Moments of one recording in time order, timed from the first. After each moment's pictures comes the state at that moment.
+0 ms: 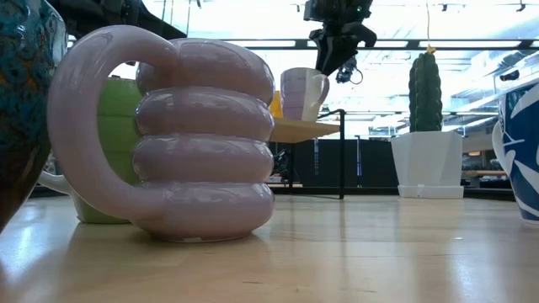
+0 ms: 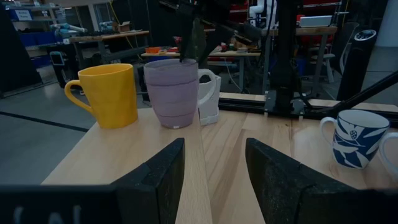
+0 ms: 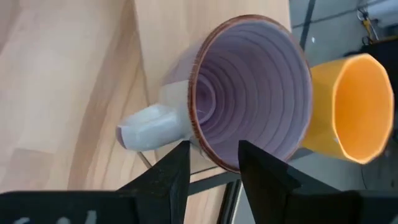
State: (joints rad) left arm -0.16 0.72 0.35 0.34 -0.57 0.01; right arm -0.33 1.62 1.68 -1.06 0.15 -0.72
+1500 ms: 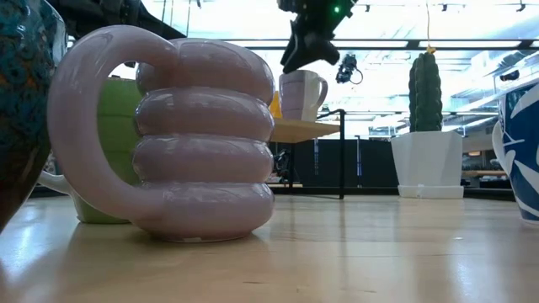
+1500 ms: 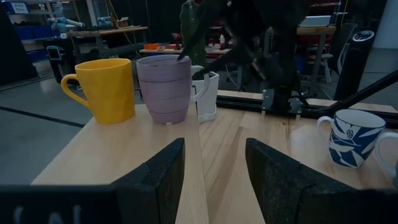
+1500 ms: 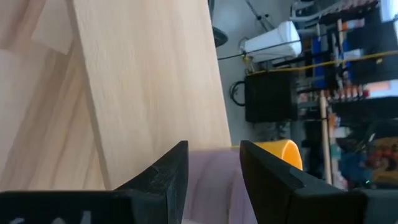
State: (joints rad) left arm -0.16 0.72 0.35 0.32 -0.57 -0.02; right arm -0.05 1.62 1.41 -0.47 0.61 -0.74
